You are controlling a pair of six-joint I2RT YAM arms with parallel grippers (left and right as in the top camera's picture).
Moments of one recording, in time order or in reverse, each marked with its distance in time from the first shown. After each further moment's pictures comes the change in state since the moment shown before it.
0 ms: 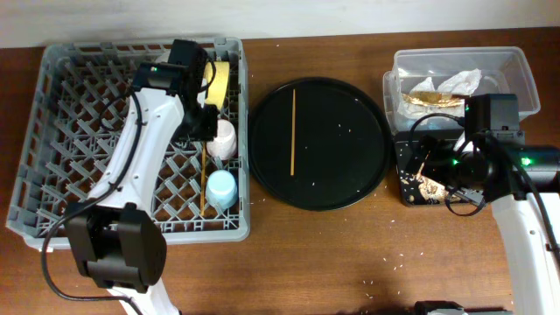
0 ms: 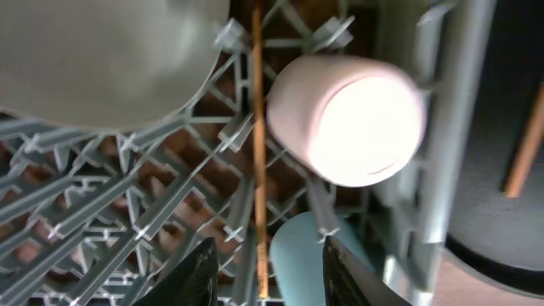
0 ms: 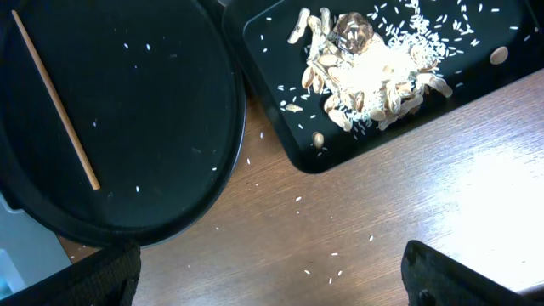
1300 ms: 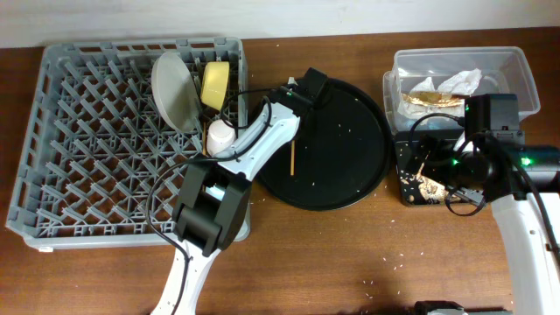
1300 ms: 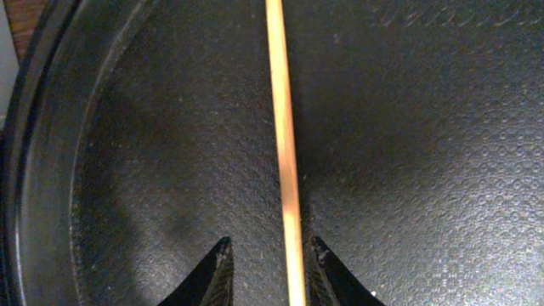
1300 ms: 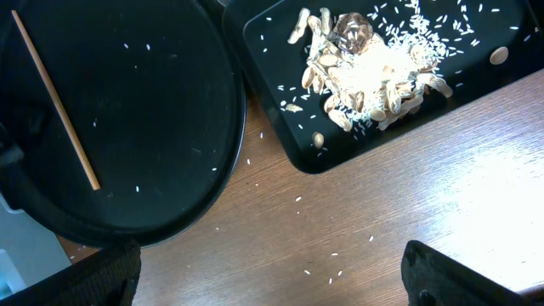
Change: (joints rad) left arm -0.408 0.438 0.177 0.394 -0.159 -0.222; right arm 0.000 0.000 0.000 0.000 0.000 0.001
